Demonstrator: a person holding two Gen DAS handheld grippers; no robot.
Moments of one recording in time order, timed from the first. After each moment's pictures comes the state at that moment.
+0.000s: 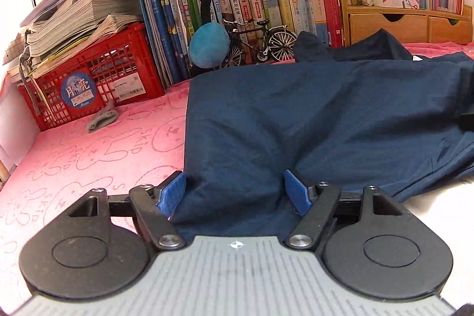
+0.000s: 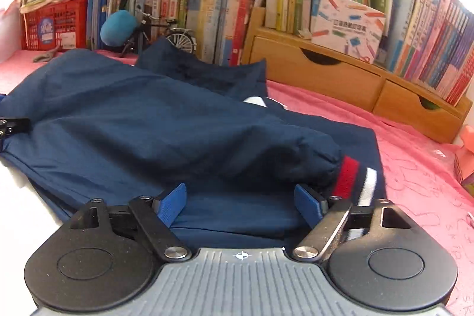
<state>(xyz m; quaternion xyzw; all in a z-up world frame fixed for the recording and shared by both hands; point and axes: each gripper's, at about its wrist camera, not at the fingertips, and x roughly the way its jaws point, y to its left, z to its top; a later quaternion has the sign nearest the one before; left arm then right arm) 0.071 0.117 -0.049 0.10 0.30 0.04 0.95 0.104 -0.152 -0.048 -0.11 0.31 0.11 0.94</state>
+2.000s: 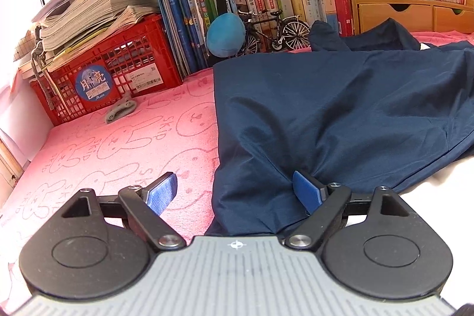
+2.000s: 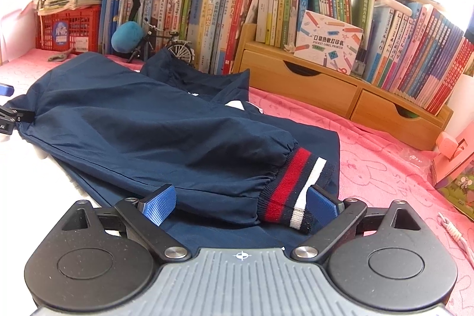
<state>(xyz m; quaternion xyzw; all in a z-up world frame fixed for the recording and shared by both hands) 0.056 0.138 -0.049 0.10 0.32 0.06 0.94 0.057 -0.179 -0.026 -0.13 0.29 0.11 0.94</state>
